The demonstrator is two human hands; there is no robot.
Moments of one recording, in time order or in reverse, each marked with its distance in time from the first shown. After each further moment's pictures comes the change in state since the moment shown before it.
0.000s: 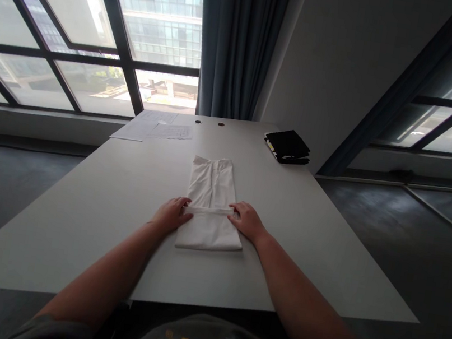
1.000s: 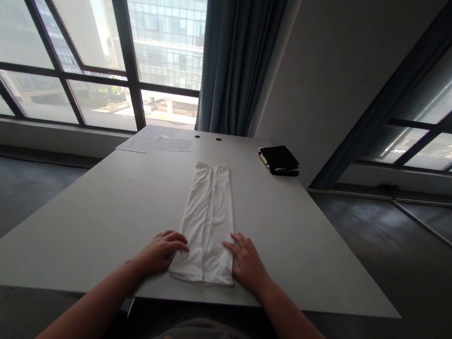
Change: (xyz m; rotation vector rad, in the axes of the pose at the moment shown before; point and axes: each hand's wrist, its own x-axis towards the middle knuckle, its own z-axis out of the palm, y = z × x) left_hand -0.110 0.008 0.004 -0.101 -0.082 0.308; right_hand -0.118 -0.040 0.018 -0.134 -0.081 -0.059
